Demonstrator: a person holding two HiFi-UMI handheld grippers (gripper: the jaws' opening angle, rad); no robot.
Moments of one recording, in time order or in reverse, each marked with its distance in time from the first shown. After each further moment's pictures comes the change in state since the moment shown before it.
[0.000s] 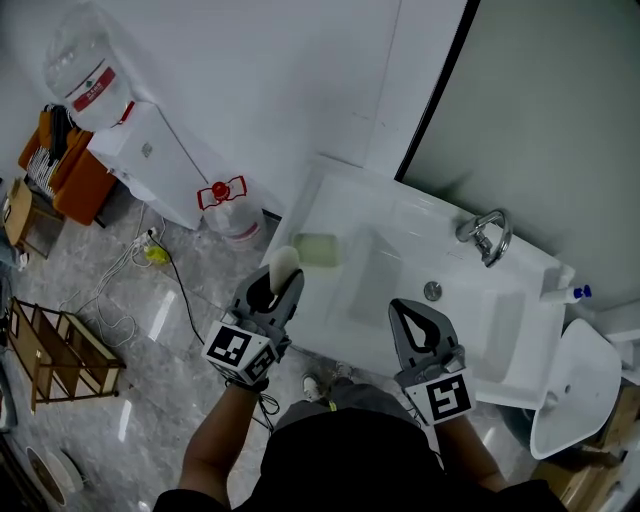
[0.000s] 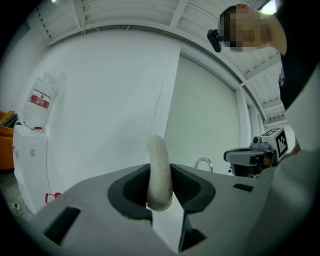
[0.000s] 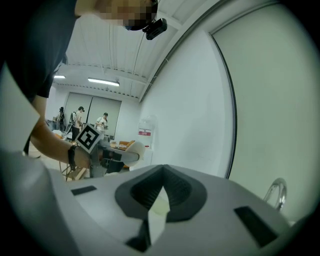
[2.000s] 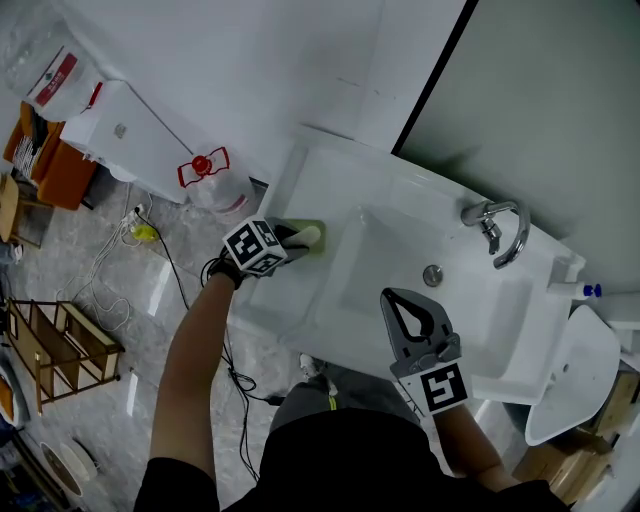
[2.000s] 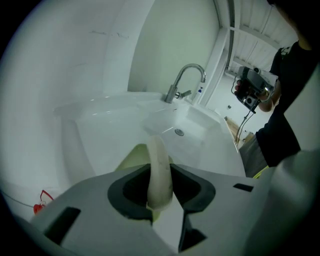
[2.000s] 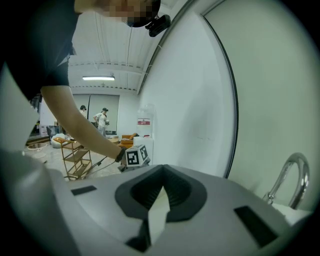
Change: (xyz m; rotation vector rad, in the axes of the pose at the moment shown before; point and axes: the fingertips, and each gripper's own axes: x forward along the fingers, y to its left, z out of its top) left arm 0.107 0.057 -0.235 0.208 0.973 -0.596; right arm 0.041 -0.033 -0.061 0.067 0.112 0.055
